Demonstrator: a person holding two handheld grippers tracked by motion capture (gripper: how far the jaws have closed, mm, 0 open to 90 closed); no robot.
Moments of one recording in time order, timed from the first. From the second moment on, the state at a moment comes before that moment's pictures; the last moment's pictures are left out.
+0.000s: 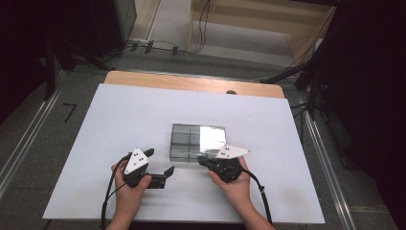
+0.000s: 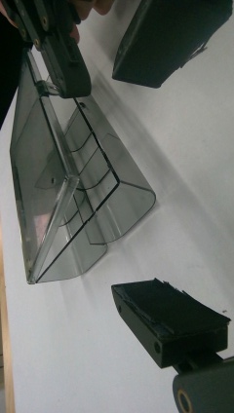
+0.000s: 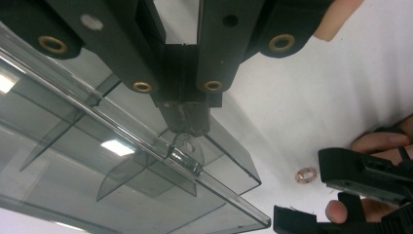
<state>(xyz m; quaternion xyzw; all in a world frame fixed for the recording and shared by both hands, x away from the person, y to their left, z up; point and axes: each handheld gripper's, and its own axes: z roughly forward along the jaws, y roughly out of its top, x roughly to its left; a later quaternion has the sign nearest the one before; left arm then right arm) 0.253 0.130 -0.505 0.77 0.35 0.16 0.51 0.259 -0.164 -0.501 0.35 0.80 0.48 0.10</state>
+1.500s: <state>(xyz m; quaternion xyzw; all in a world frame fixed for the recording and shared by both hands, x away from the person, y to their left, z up) 0.288 0.105 -0.466 0.76 0.38 0.12 0.52 0.280 -0.170 -0.468 0.36 0.79 0.49 0.11</state>
